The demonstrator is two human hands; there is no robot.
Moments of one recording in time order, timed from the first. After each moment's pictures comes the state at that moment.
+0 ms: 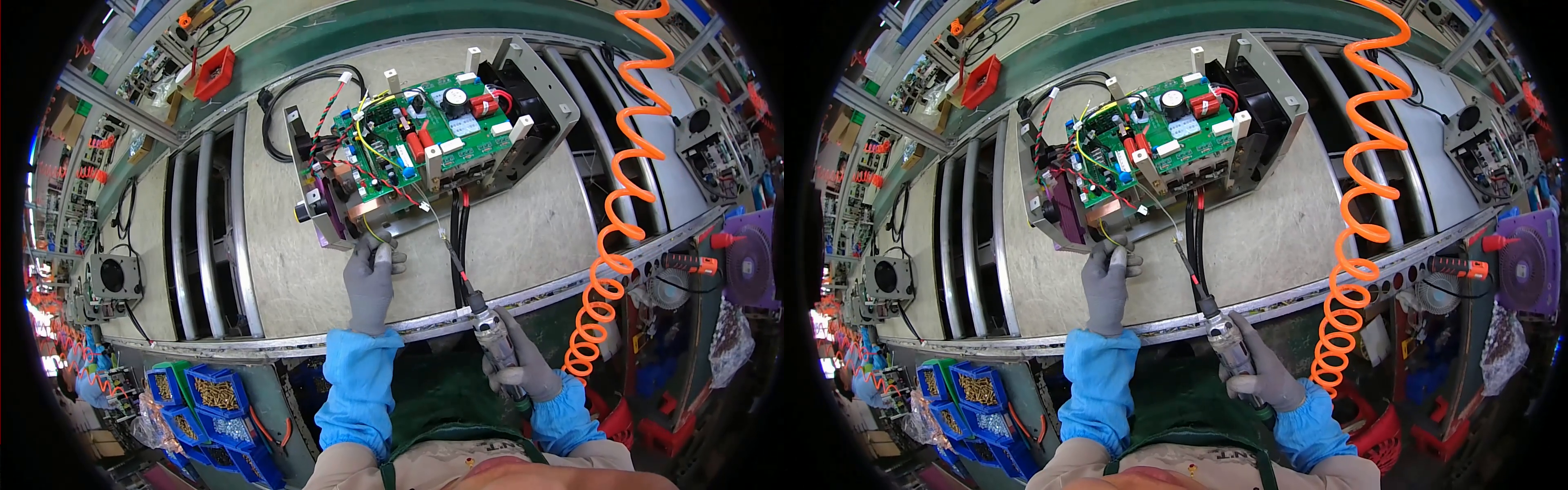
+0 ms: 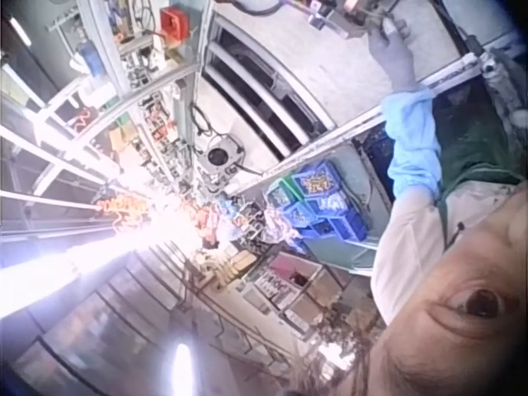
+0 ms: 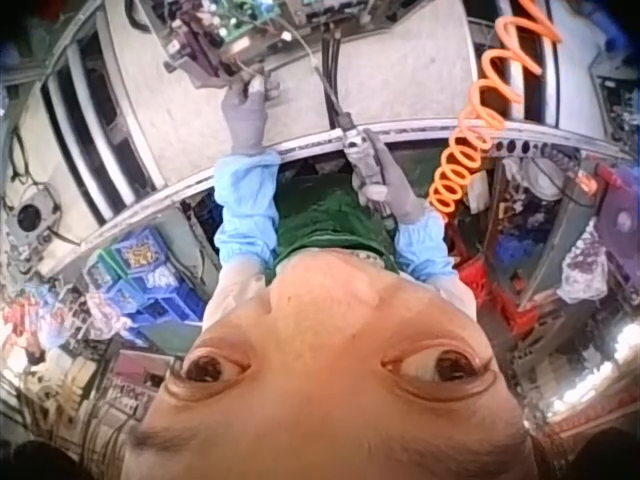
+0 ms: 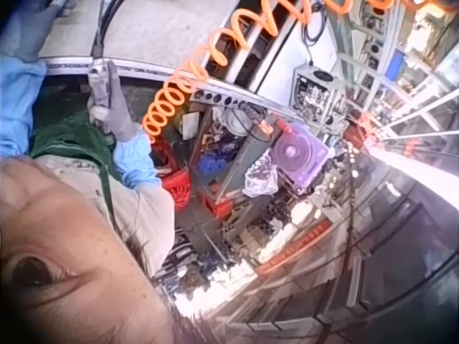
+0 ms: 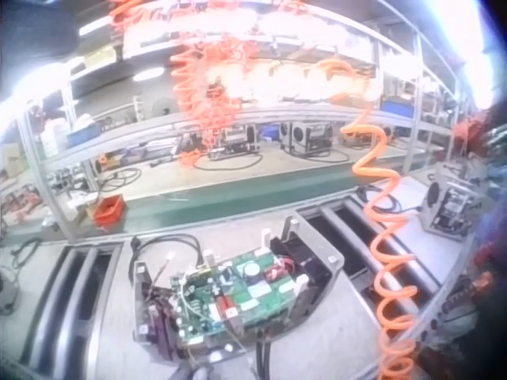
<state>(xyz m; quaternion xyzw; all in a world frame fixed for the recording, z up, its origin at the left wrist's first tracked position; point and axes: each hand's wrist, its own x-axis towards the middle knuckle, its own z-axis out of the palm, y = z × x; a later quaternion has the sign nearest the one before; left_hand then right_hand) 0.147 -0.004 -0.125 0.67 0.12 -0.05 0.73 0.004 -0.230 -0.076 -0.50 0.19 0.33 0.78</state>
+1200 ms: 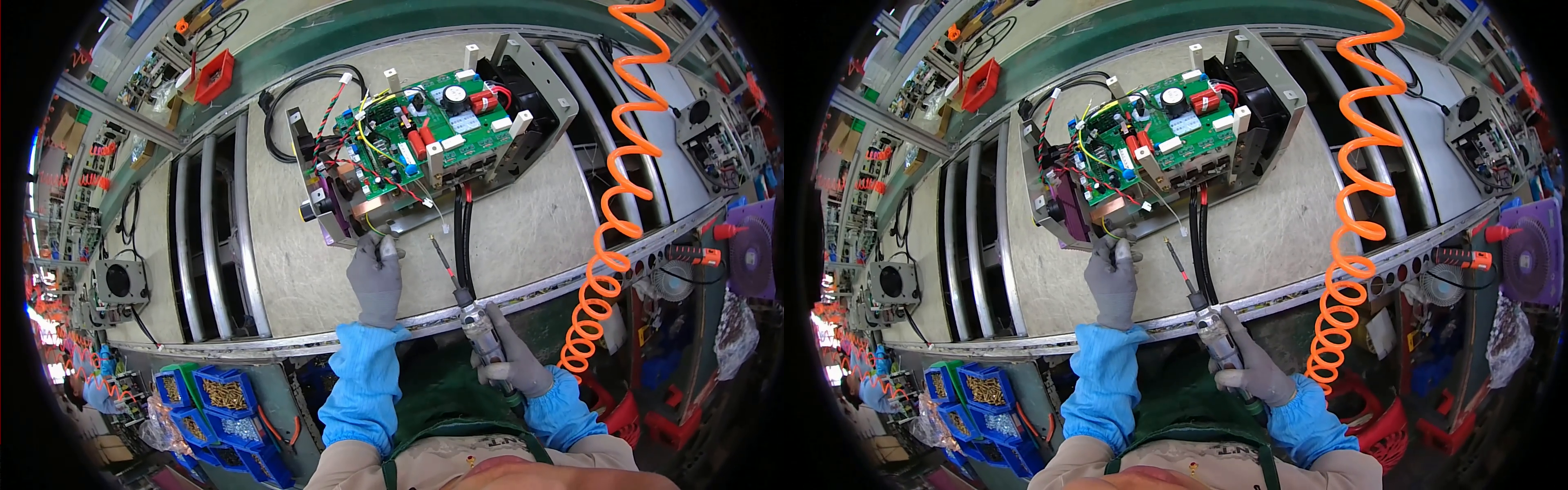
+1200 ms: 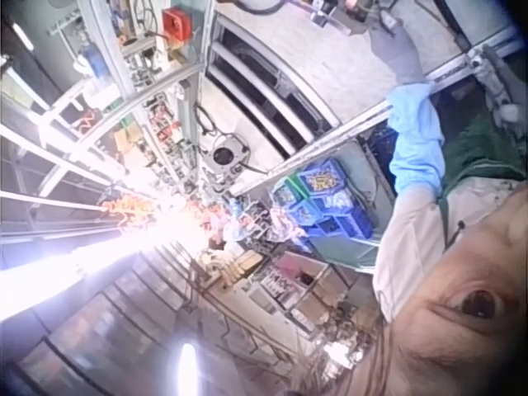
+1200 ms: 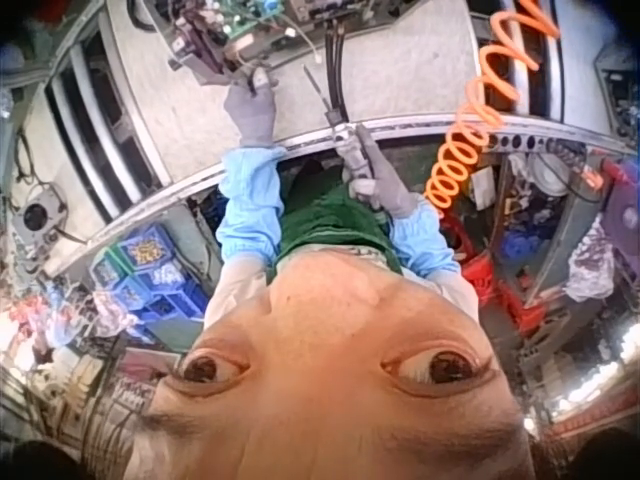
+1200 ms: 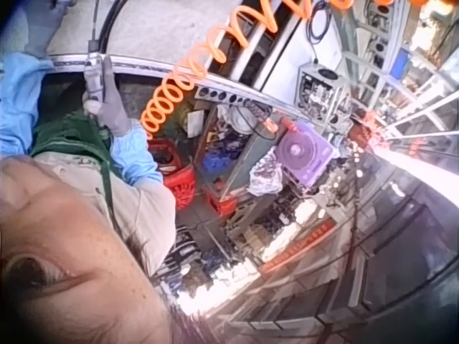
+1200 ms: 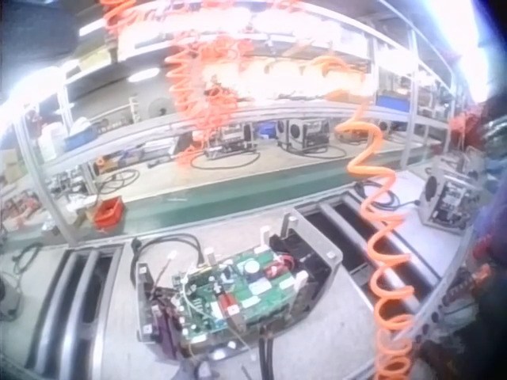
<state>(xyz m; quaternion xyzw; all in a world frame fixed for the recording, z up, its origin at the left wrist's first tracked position) 0.149 -0.010 -0.134 0.82 0.06 0.12 0.55 0.000 -0.213 -0.090 -0.50 0.13 0.34 0.79</state>
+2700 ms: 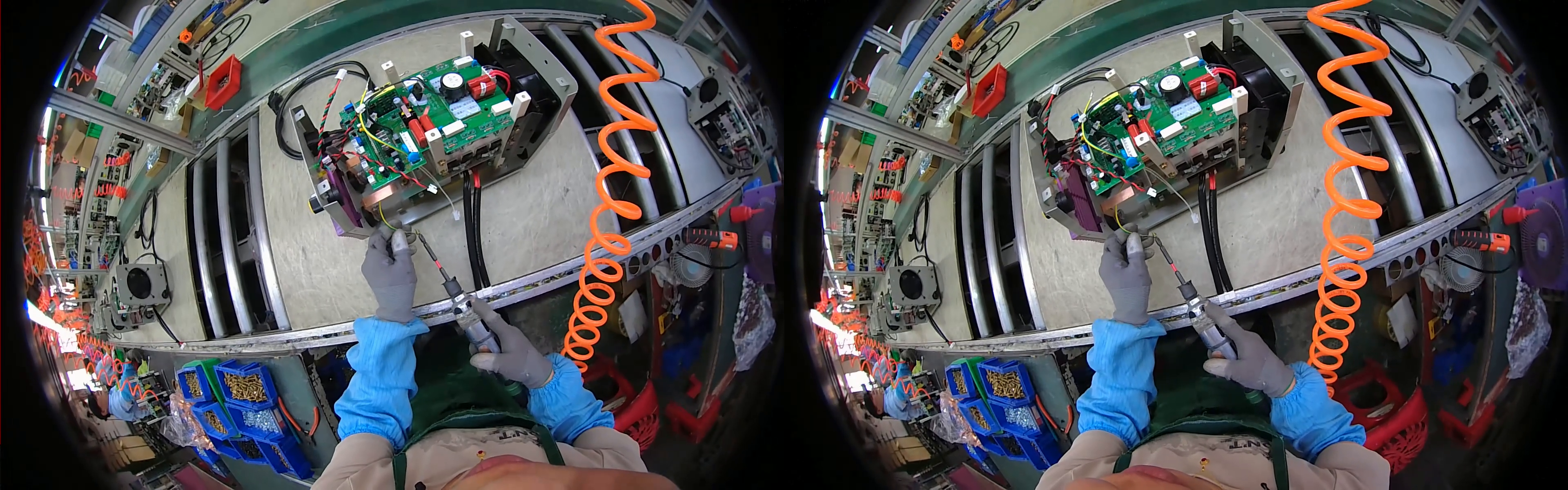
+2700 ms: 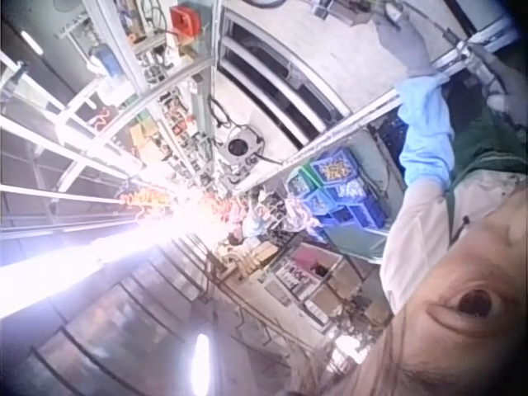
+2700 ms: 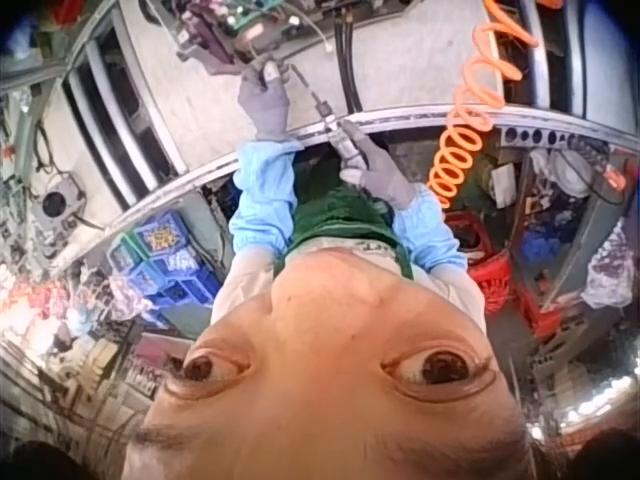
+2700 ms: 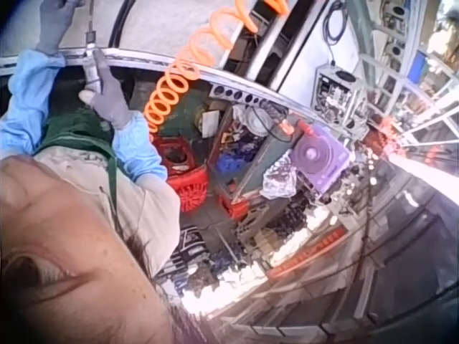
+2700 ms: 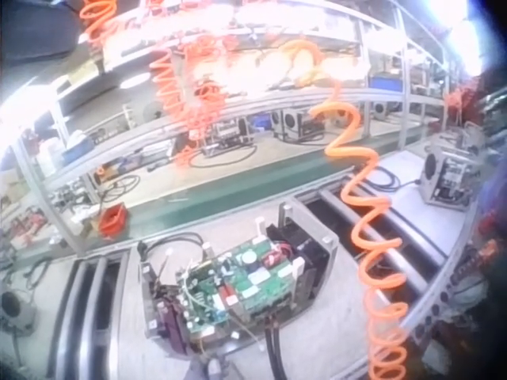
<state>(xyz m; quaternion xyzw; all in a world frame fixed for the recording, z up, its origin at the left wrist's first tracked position) 0.141 -0.011 -0.139 0.79 0.09 0.10 0.60 0.000 -0.195 -0.099 -0.60 0.07 0.33 0.73</state>
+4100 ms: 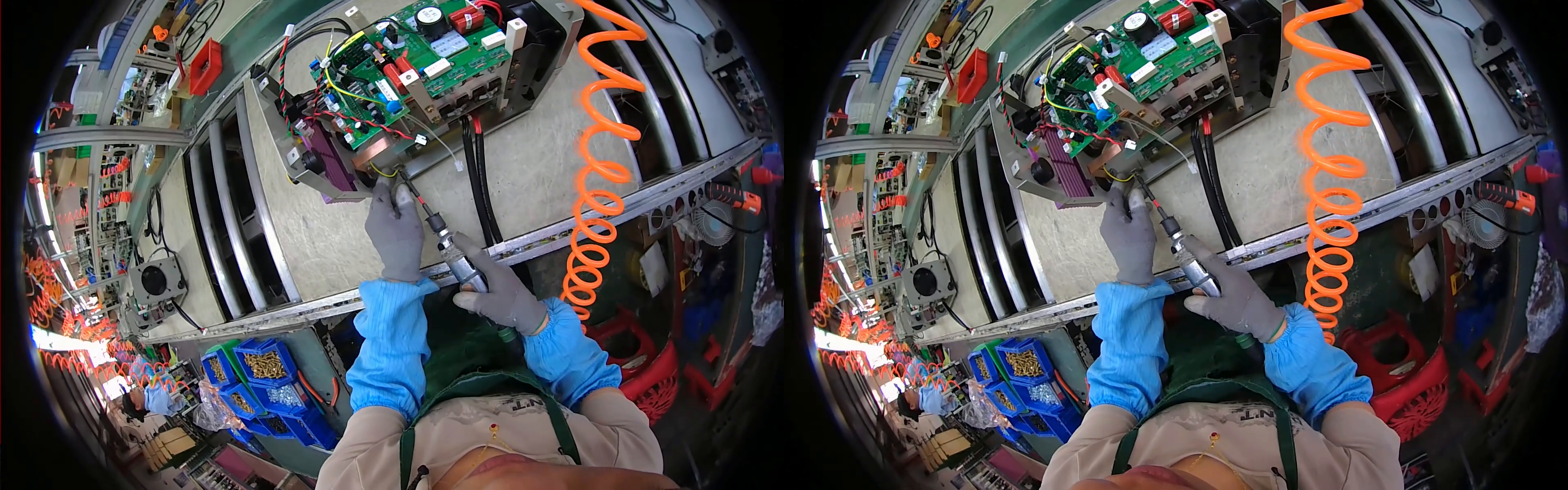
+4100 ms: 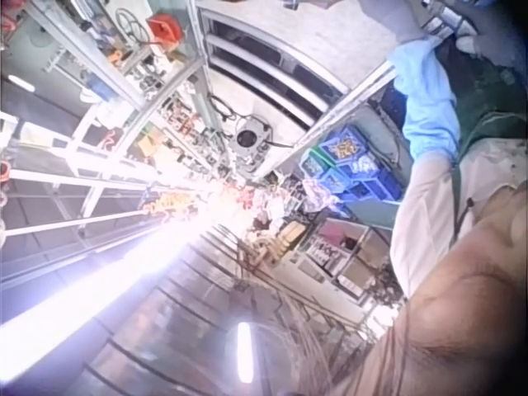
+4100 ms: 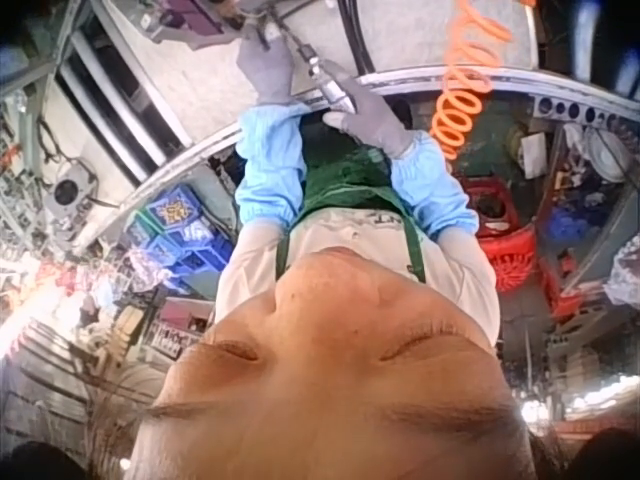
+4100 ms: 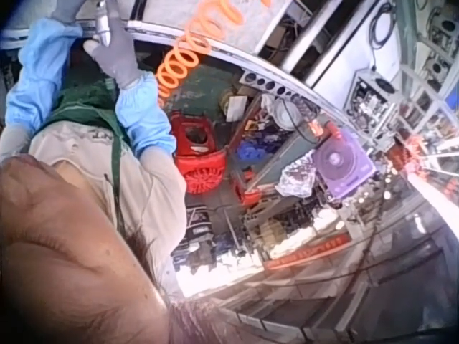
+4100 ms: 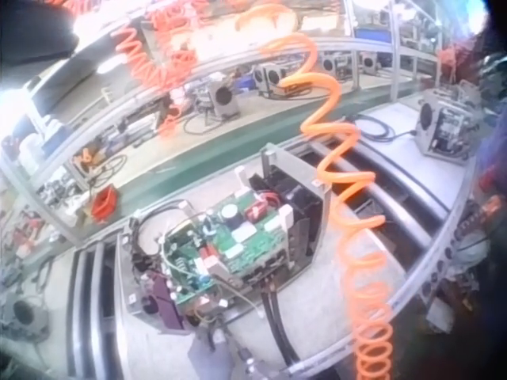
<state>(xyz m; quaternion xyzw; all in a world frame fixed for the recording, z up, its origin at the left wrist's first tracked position) 0.147 -0.010 -0.149 0.88 0.03 0.13 0.45 0.037 -0.163 -0.113 -0.62 0.05 0.26 0.74</state>
